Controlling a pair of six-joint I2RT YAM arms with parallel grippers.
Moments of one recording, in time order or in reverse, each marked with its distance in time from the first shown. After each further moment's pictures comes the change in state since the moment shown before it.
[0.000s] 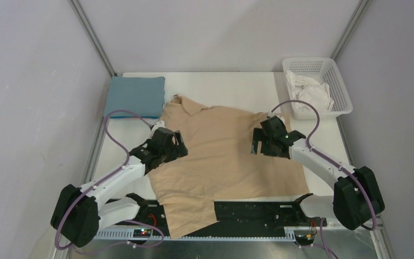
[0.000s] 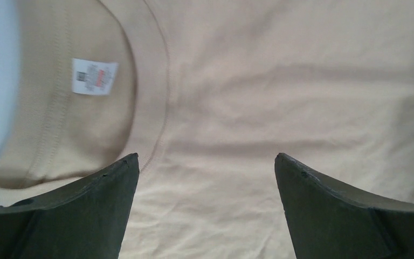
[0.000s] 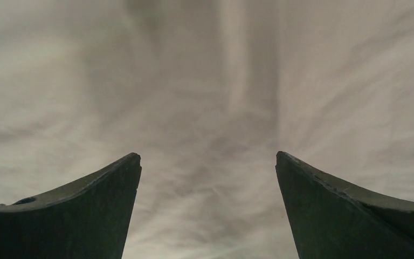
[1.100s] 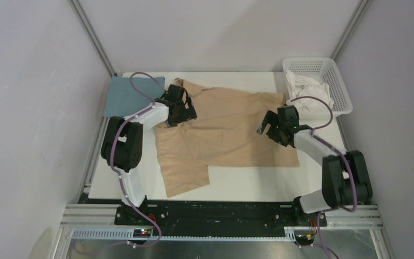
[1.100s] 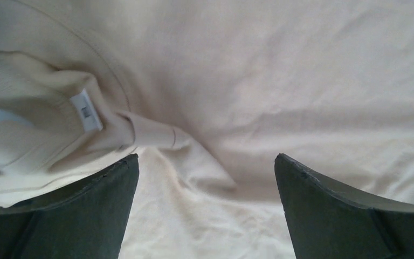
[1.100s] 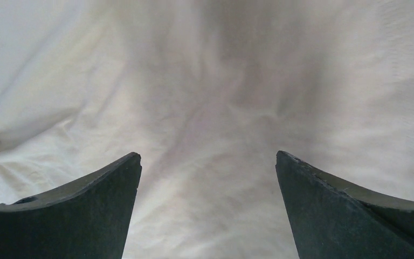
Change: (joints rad) left arm 0.178 0.833 0.727 -0.024 0.152 0.148; right arm -0.248 0.201 -0.058 0.396 -0.223 0.124
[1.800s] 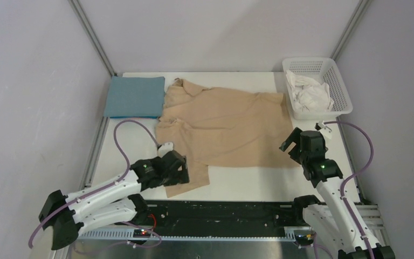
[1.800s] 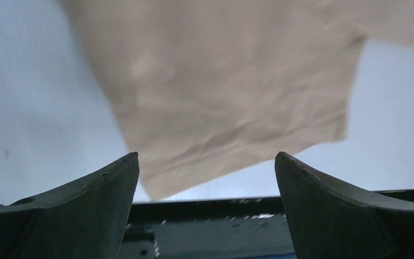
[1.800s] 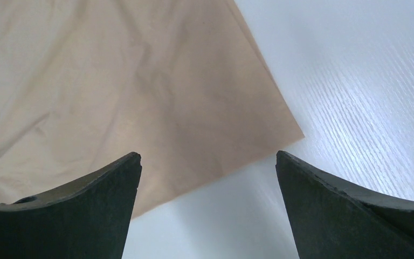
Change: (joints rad) left arm -0.529 -0.981 -0.744 -0.321 -0.229 -0.306; right arm -0.046 -0.796 -0.213 -0.415 0.284 0.041
